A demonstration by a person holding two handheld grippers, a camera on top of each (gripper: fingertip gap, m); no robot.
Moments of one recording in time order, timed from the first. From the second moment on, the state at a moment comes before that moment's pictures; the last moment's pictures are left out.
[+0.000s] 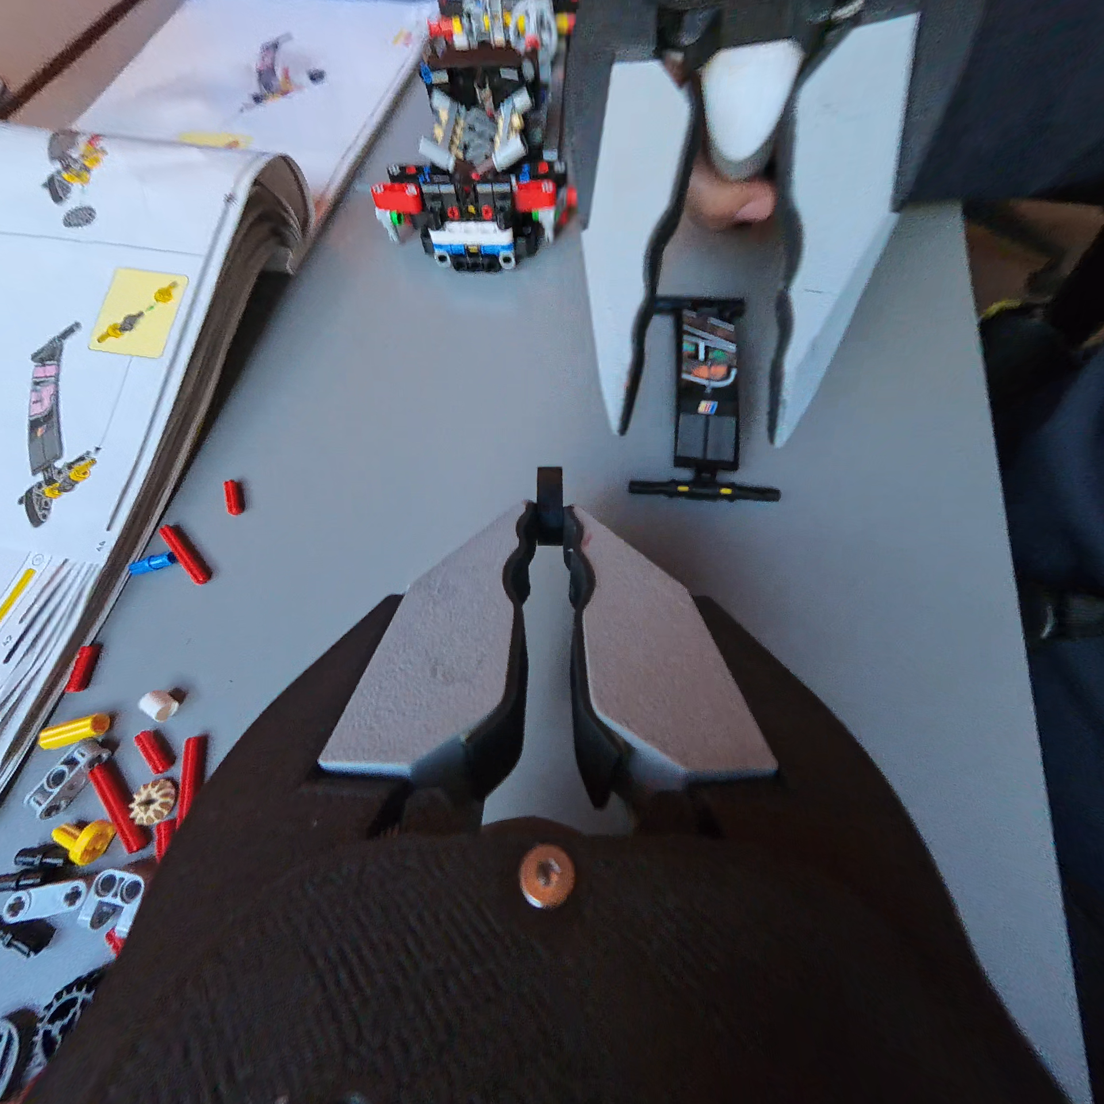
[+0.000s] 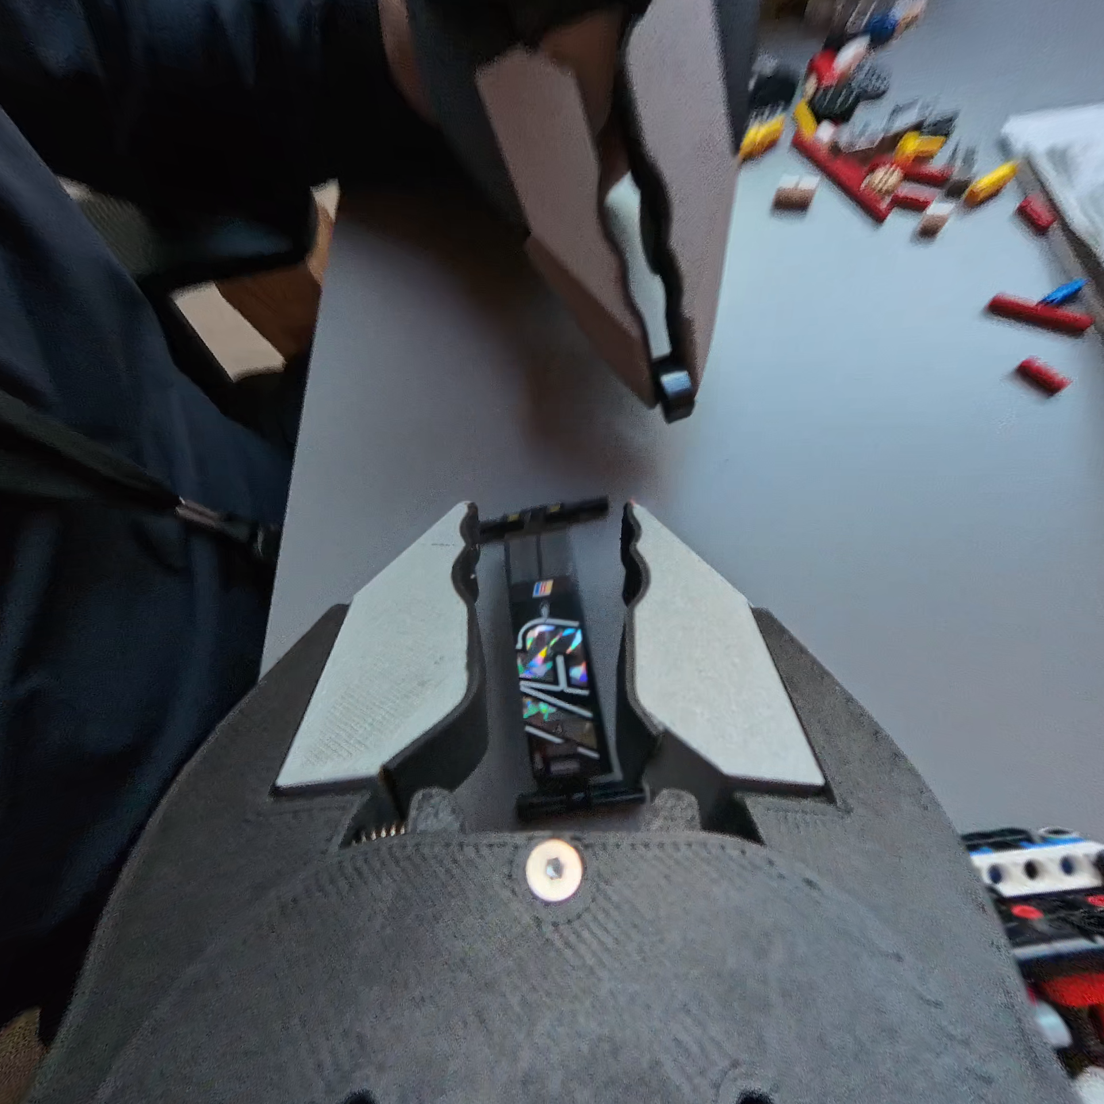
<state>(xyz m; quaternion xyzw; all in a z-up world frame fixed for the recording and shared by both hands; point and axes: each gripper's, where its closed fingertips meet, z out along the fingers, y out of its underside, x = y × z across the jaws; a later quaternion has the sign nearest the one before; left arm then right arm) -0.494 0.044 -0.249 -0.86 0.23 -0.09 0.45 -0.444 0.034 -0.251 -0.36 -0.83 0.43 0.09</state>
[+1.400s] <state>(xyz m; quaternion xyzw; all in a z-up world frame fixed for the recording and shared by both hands) -0.474 0.033 -0.270 -0.89 0.19 -0.22 0.35 -0.450 0.021 -0.257 -0.30 -0.84 0.44 0.09</state>
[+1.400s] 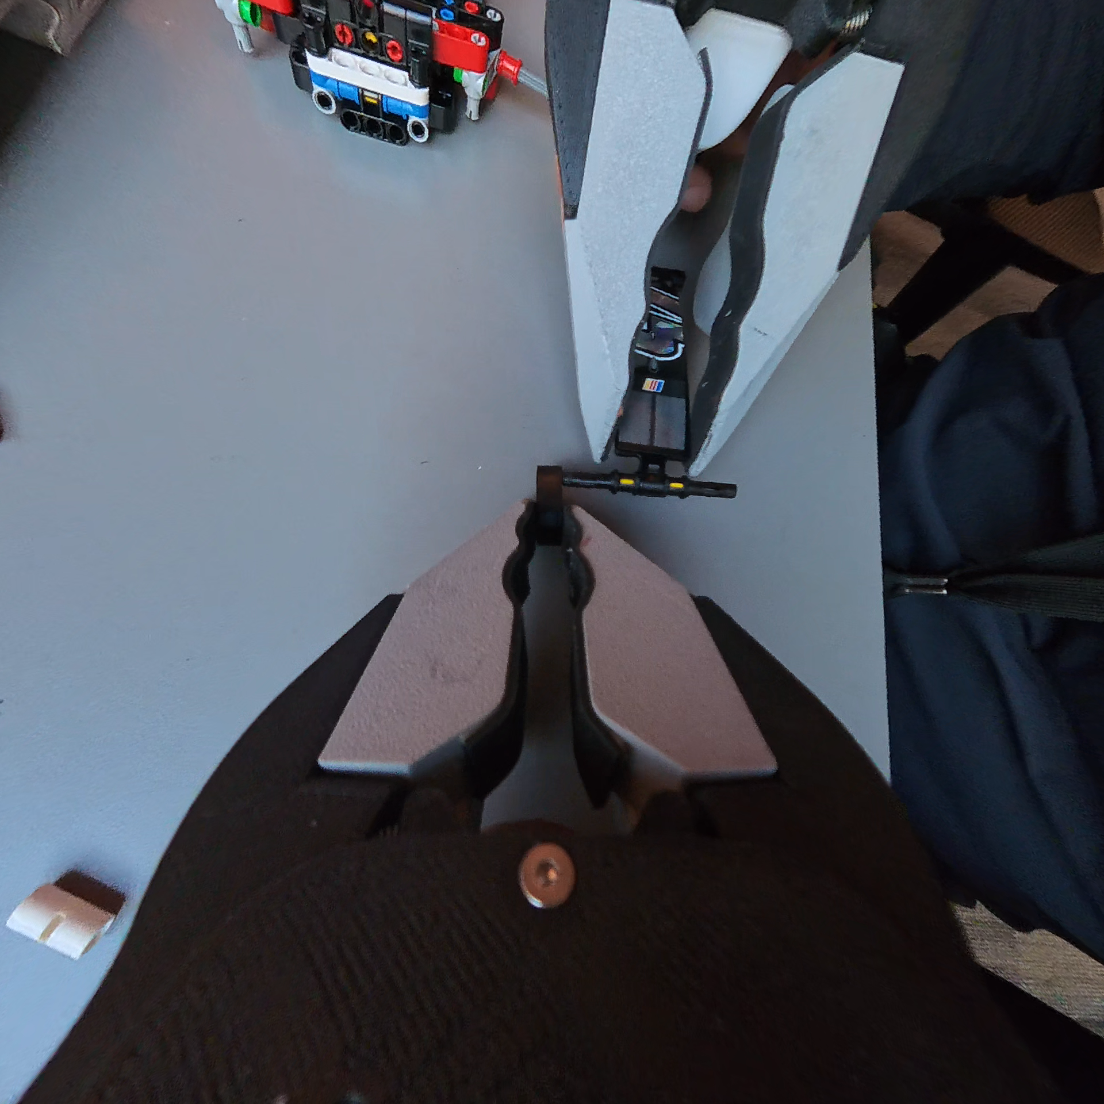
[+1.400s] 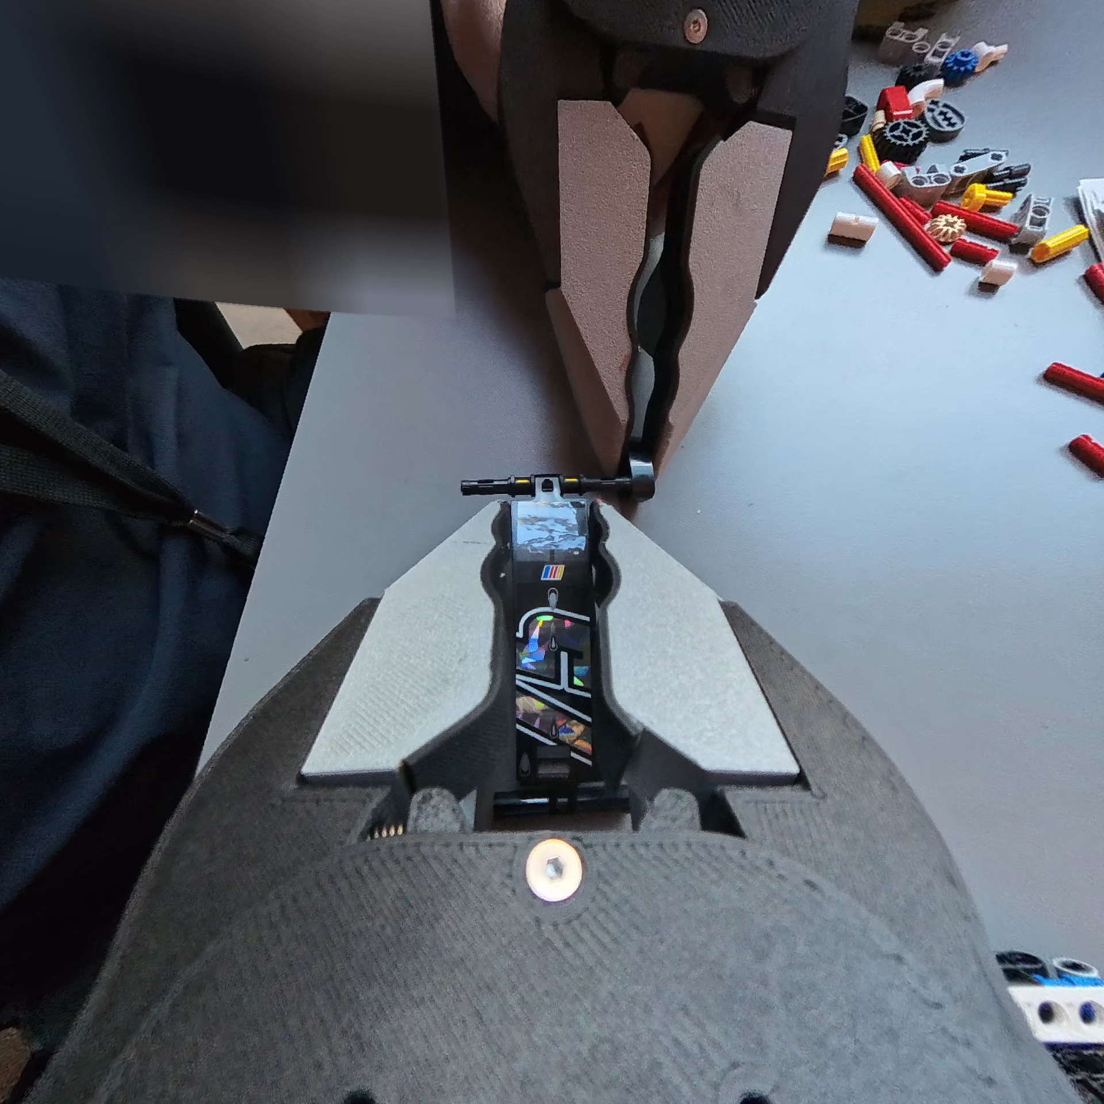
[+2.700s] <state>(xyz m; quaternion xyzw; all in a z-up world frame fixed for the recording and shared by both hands) -0.462 0.015 -0.269 -0.88 0.20 -0.30 0.32 -0.442 0.008 -0.247 -0.37 -0.77 0.51 -0.08</state>
